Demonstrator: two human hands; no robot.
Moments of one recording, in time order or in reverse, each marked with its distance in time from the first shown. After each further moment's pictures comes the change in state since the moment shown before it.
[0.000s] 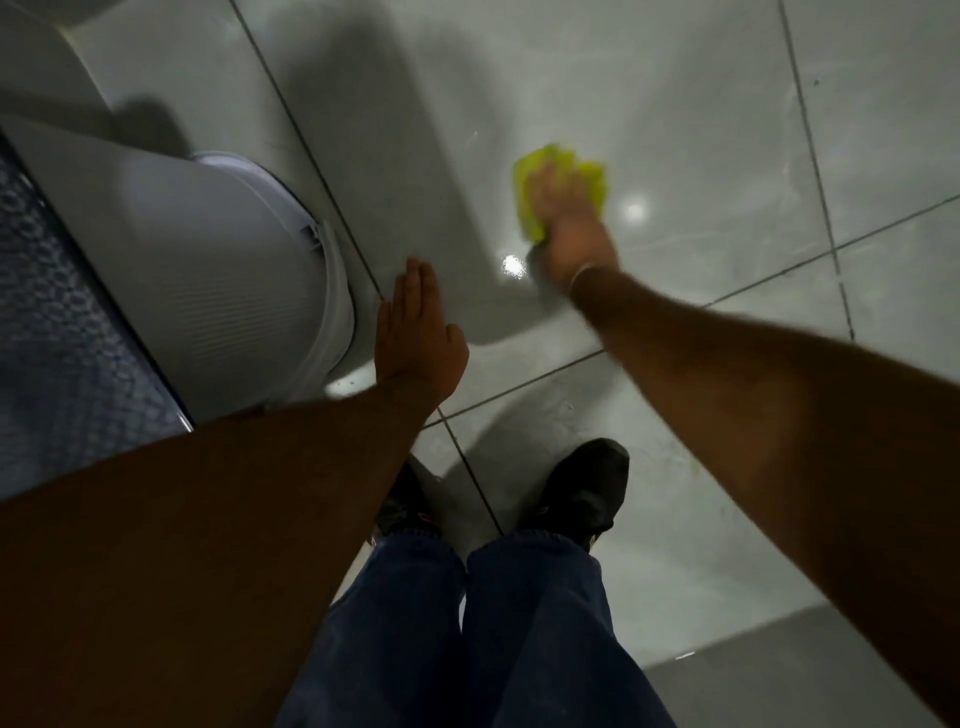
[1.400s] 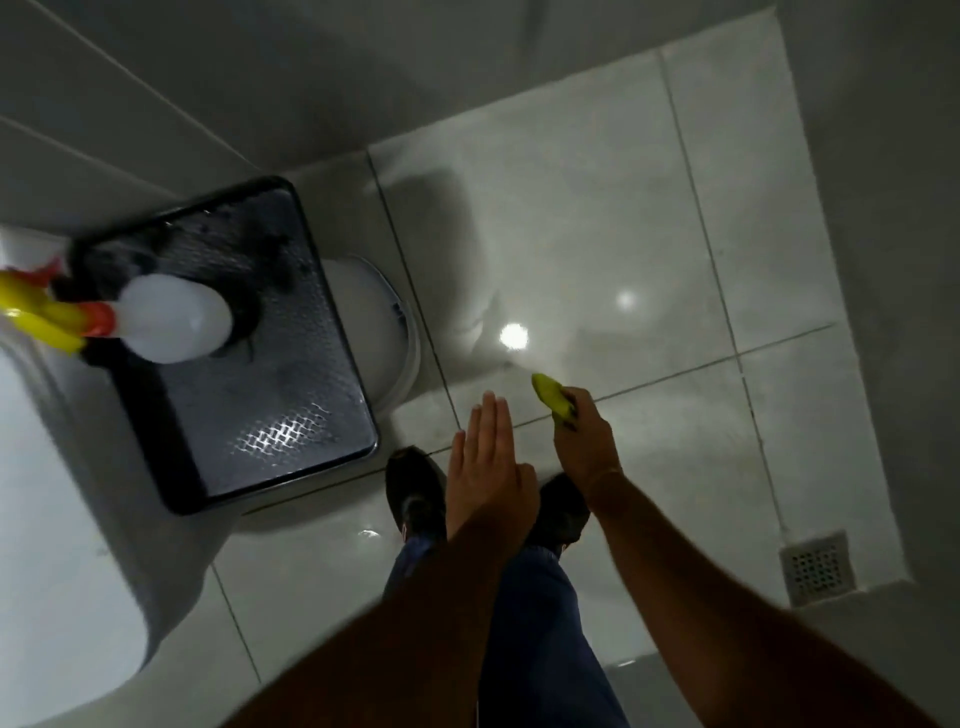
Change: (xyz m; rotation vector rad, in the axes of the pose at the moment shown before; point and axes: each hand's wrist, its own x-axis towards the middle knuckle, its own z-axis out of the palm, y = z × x) left_hand -0.225 0.069 -0.151 -0.224 -0.104 0.037; right_hand -0.226 -0.115 -0.129 0.632 -0.053 0.504
